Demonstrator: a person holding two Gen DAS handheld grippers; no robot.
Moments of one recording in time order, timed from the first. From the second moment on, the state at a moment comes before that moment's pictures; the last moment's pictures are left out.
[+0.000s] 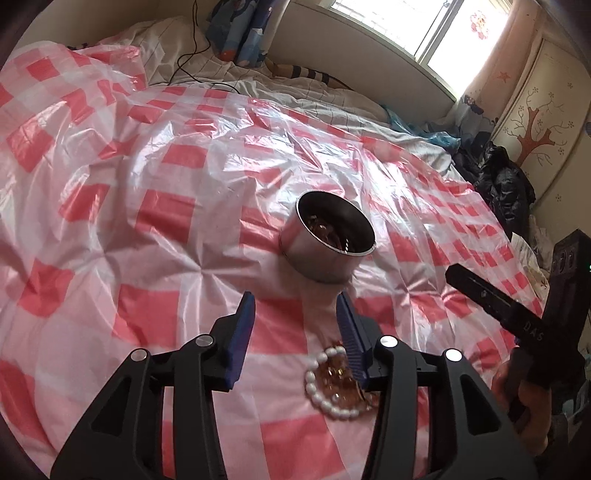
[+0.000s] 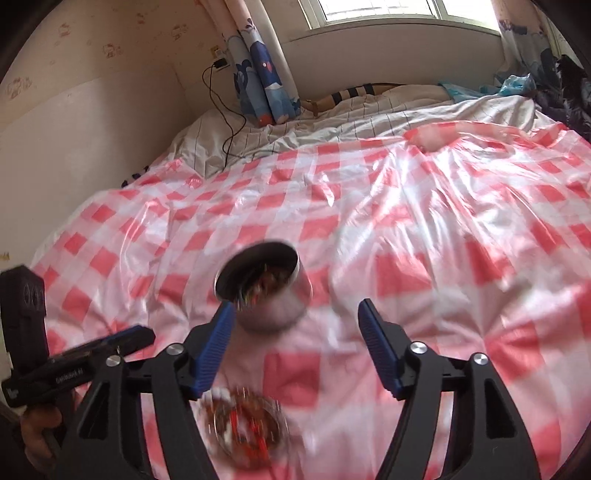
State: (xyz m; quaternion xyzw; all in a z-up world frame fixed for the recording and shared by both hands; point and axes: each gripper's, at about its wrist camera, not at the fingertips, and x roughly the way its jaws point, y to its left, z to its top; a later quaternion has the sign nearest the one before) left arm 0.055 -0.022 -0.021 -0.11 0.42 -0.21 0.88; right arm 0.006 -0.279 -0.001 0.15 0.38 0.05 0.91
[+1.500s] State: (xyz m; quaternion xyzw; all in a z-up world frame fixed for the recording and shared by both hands) left arm 0.038 -0.044 -0.059 -0.07 0.46 -0.19 0.87; right arm -0.040 -0.236 -0.031 0.10 0.40 0.04 0.91
